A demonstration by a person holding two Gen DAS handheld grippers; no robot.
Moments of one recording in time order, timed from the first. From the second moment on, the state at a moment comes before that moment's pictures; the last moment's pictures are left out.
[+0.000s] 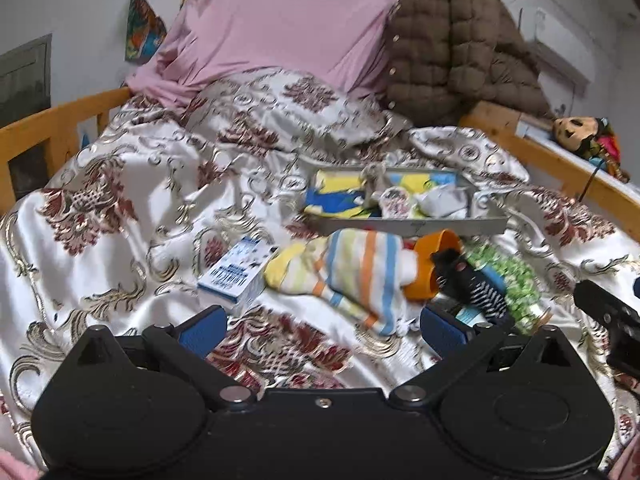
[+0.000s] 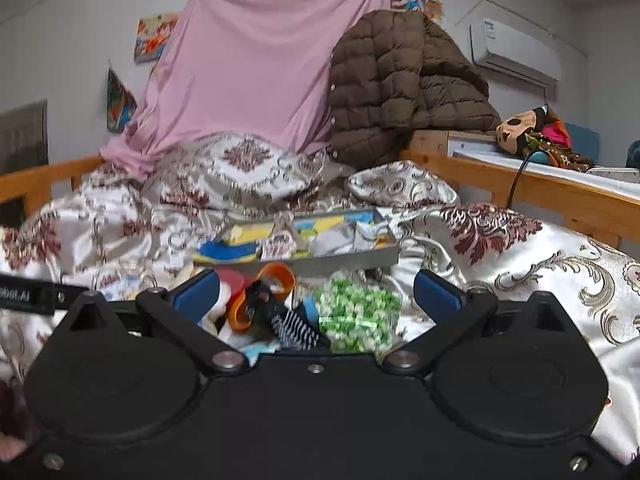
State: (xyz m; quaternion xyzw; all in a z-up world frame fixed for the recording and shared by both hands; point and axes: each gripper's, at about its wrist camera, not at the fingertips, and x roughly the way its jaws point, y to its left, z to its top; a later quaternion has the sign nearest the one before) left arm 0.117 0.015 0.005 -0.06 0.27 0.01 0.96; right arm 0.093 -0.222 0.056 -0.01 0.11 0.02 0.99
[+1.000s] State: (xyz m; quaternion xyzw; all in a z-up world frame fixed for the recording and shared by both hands) left arm 0.134 0.013 -0.018 0.01 0.36 0.07 0.93; right arm 0.110 -0.194 0.024 -0.07 0.24 0.04 0.97
